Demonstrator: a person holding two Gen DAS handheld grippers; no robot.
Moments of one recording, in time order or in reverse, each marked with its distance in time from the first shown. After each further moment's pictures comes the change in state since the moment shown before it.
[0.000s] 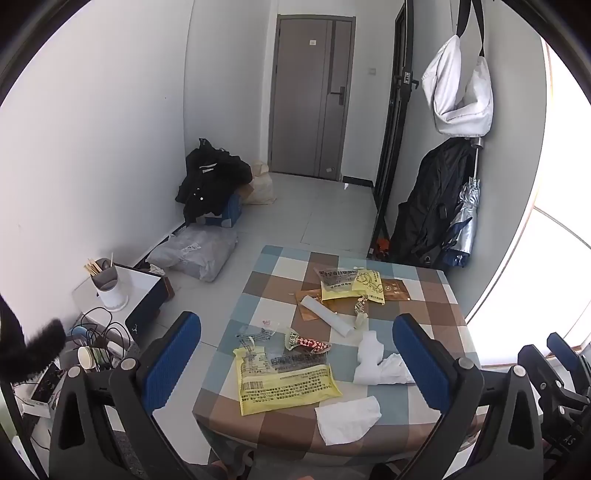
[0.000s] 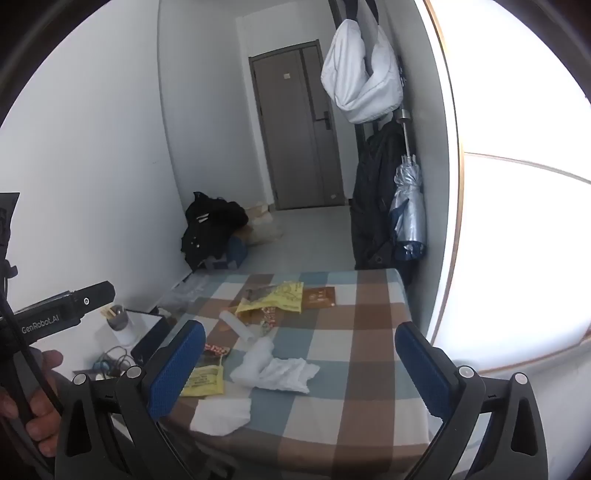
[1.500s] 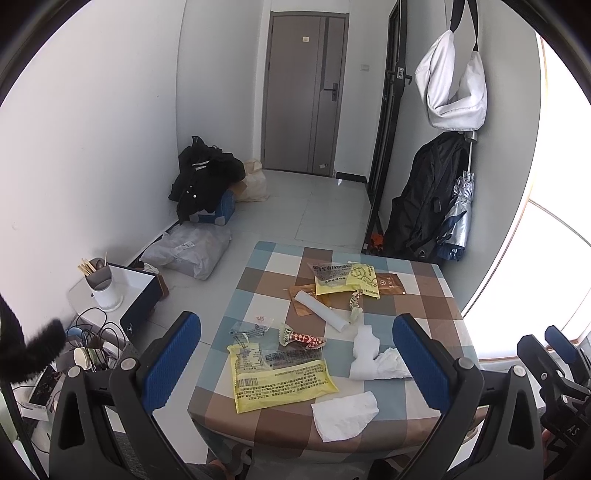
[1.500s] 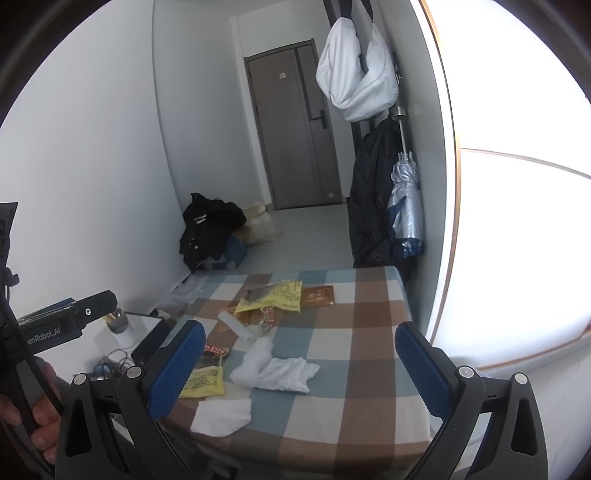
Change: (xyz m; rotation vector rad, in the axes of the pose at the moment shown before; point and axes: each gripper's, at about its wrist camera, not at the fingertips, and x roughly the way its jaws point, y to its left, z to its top) left arm 0.002 -0.002 -0.002 0.018 0.015 -0.012; right arm 0.000 -0.001 0.000 0.015 -0.005 -0.005
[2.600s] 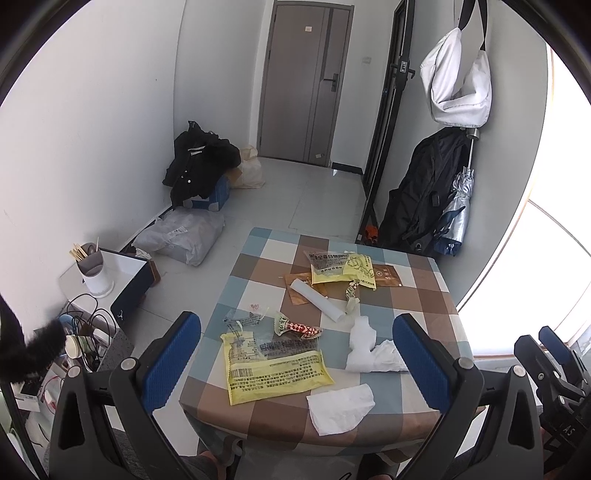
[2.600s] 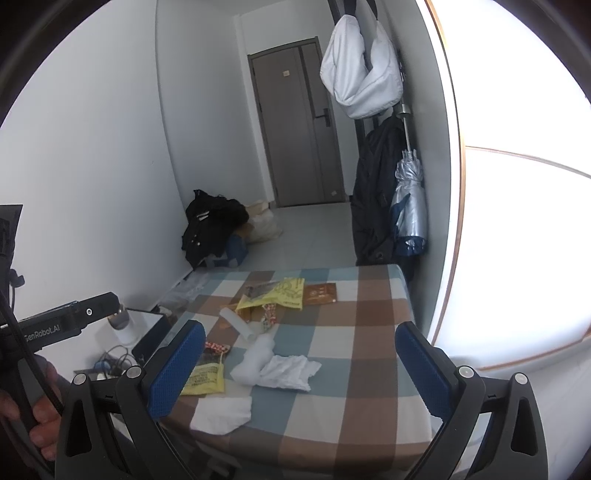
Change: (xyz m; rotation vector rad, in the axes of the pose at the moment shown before) left arm 0.010 0.007 -0.003 -0.032 0.052 -0.041; right arm 0.004 0.001 -0.003 -0.011 0.012 0.009
